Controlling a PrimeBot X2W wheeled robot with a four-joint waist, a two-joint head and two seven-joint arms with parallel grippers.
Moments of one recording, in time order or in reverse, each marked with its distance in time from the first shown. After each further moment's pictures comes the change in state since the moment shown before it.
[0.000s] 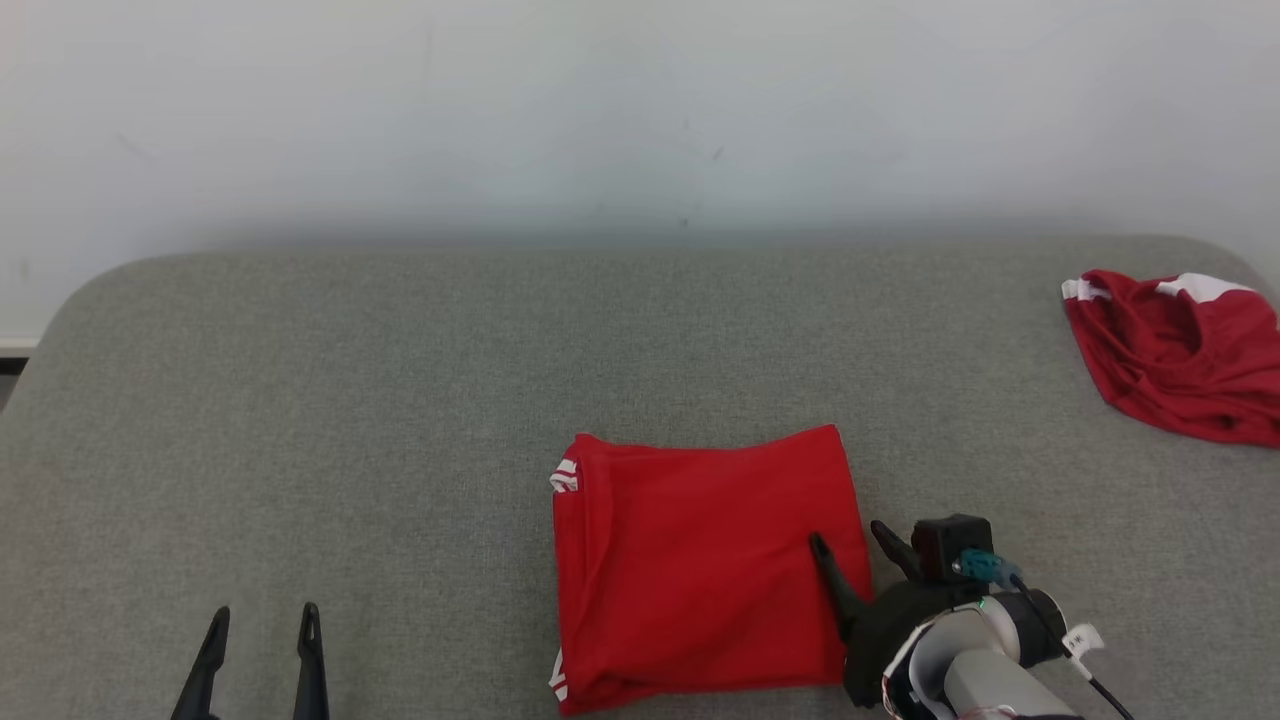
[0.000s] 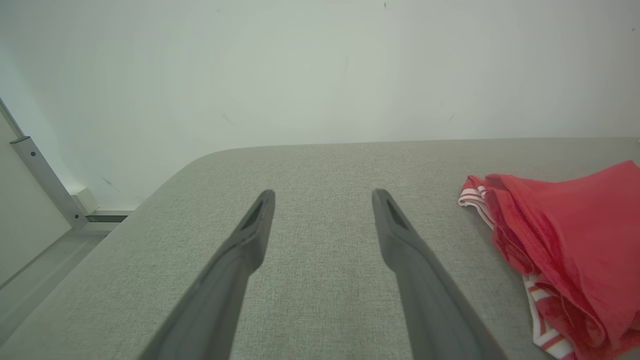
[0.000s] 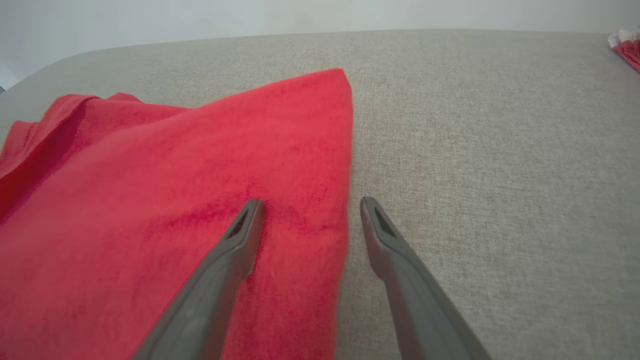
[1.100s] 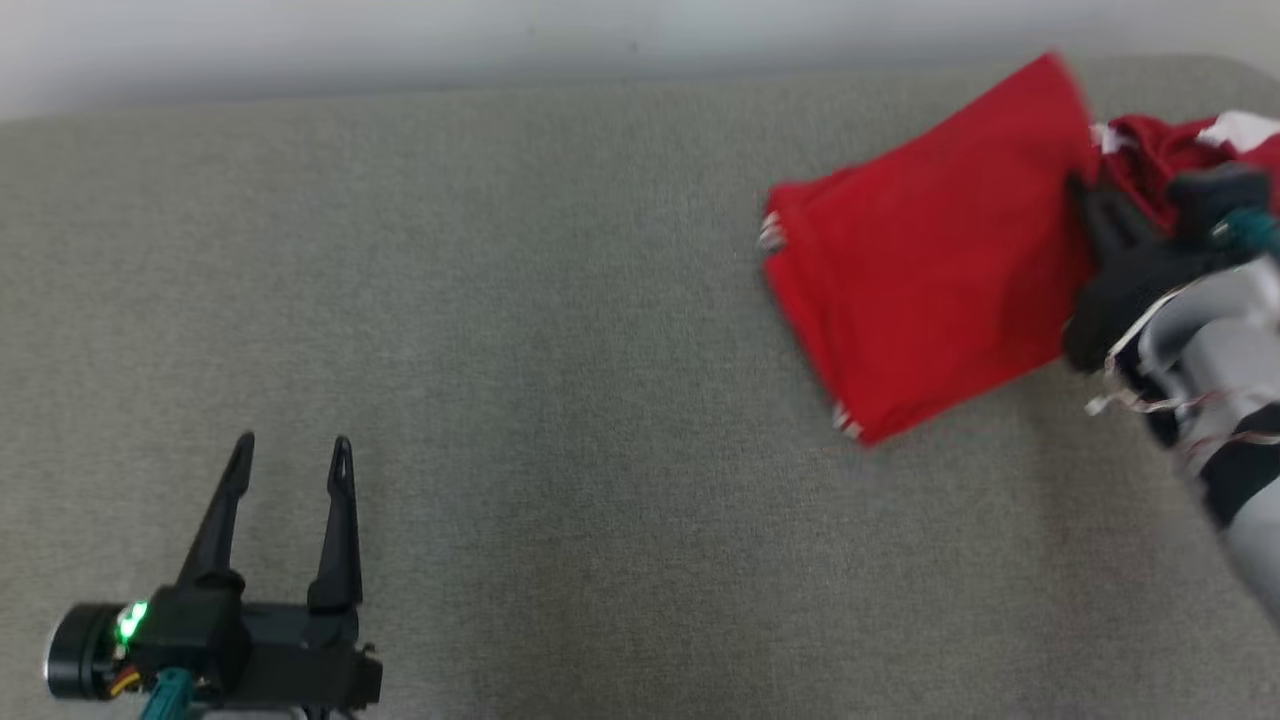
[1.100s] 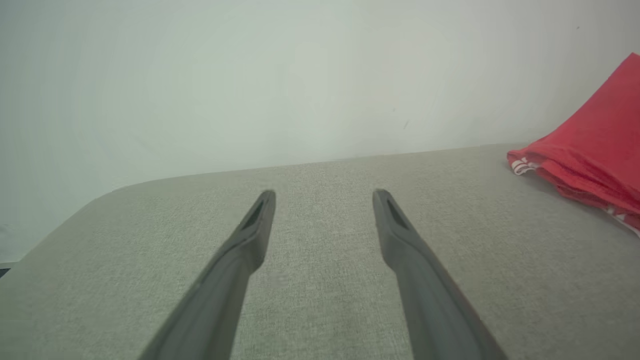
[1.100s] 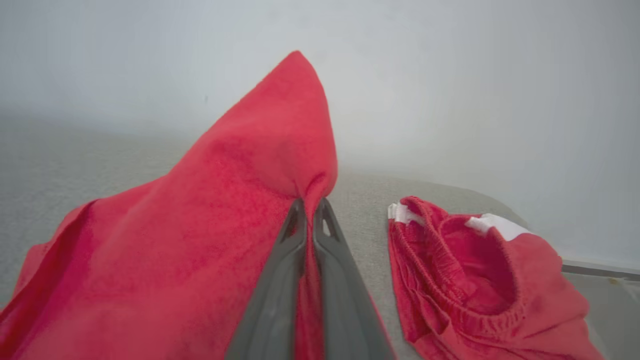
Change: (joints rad) left arm -0.215 0.006 -0.070 -0.047 0.003 -0.010 0.000; right arm -0.504 -0.365 0.278 0.051 0.235 0.000 -0.007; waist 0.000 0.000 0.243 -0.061
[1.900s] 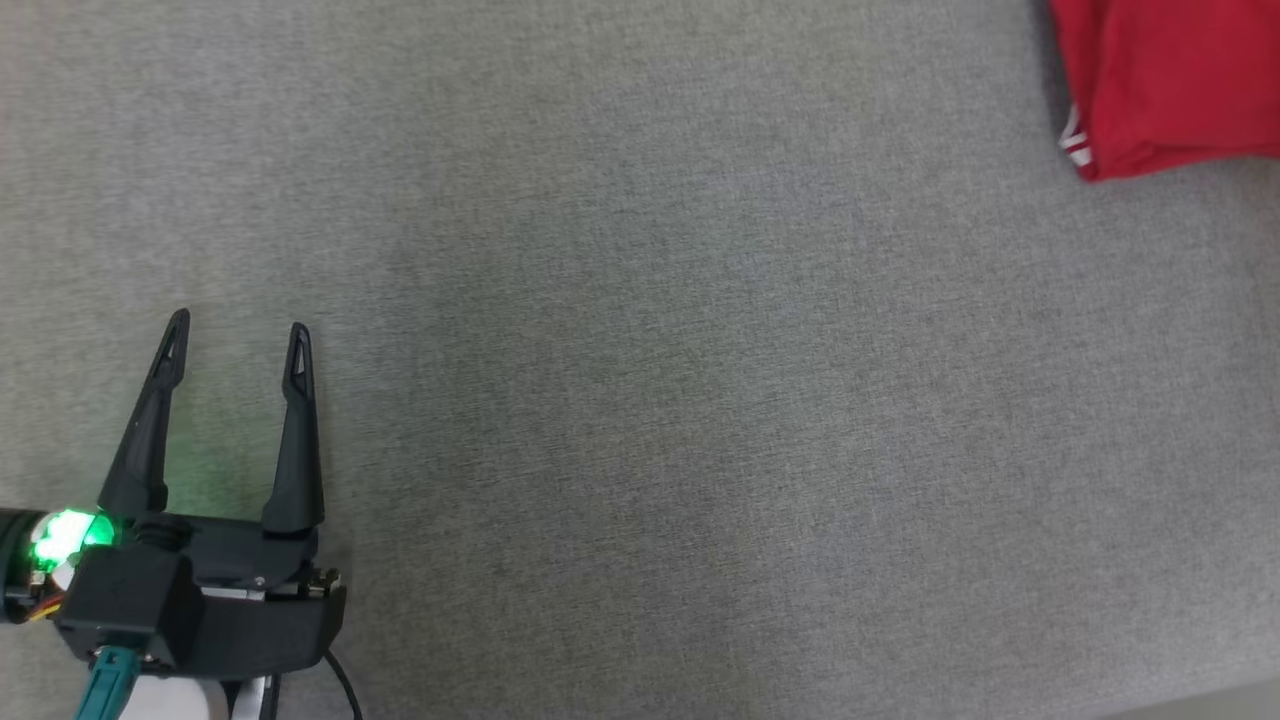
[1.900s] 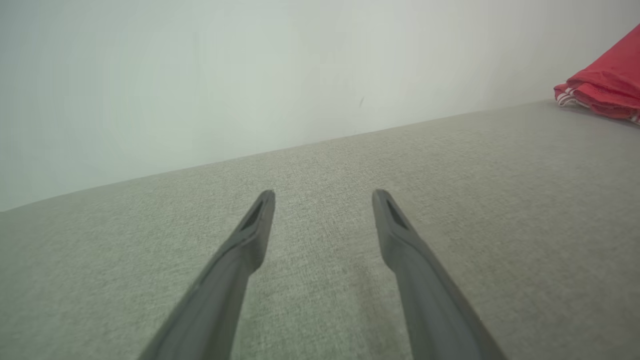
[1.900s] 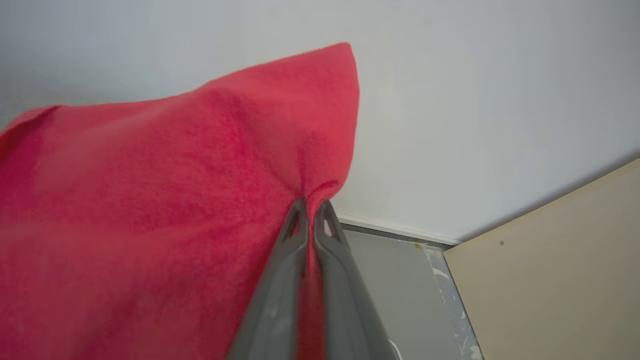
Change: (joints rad) left arm -0.088 0.059 -0.011 -0.182 0.052 0.018 0.000; right arm -0.321 -0.347 0.151 0.007 0.006 0.000 0.033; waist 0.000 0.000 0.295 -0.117
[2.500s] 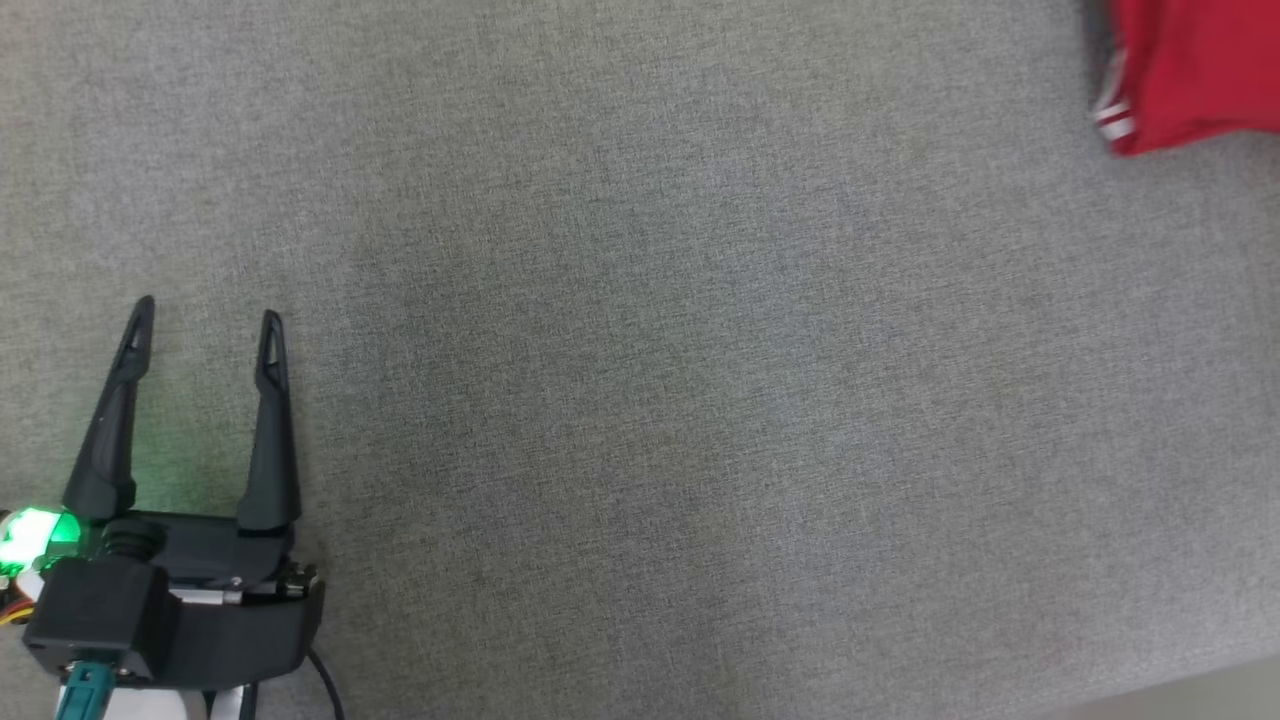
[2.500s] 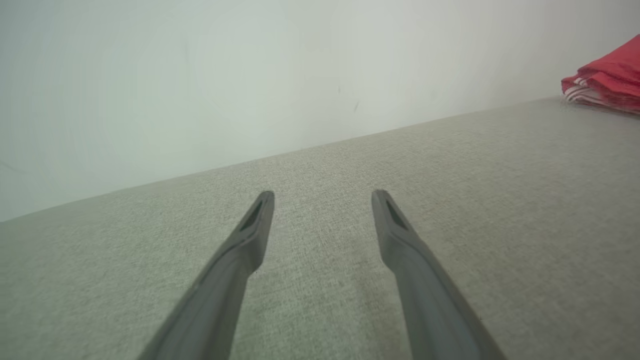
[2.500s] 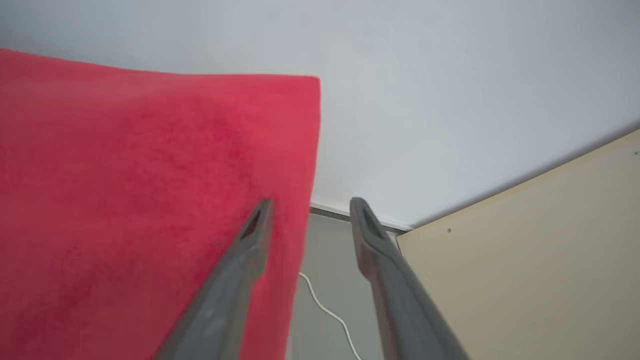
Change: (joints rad) left arm 0.006 0.029 0.000 -0.066 0.014 0.024 0.000; right arm -0.081 -0.046 0.047 0.096 -0.061 0.000 -0.011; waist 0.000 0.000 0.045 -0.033
